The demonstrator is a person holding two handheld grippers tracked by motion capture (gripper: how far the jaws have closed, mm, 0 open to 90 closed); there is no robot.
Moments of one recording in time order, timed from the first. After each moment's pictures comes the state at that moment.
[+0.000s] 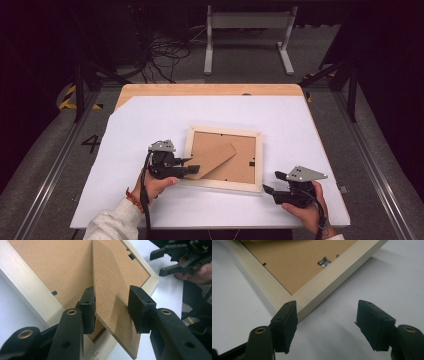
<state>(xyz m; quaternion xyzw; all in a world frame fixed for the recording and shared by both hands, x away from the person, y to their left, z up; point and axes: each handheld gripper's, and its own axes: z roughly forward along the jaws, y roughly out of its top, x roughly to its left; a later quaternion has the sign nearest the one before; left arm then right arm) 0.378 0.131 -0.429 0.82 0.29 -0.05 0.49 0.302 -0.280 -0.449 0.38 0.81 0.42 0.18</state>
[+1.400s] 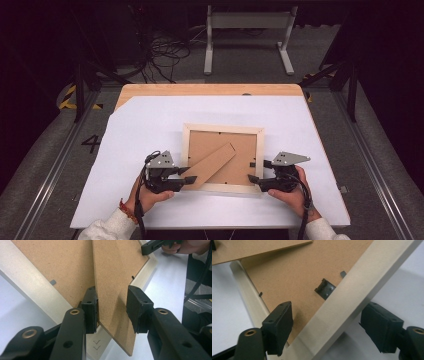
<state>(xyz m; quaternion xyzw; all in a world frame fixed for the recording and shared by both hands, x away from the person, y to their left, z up) 0.345 0.134 -0.424 0.85 0.24 0.02 0.47 0.345 -0.249 -0.446 0.35 0.82 0.44 0.14</state>
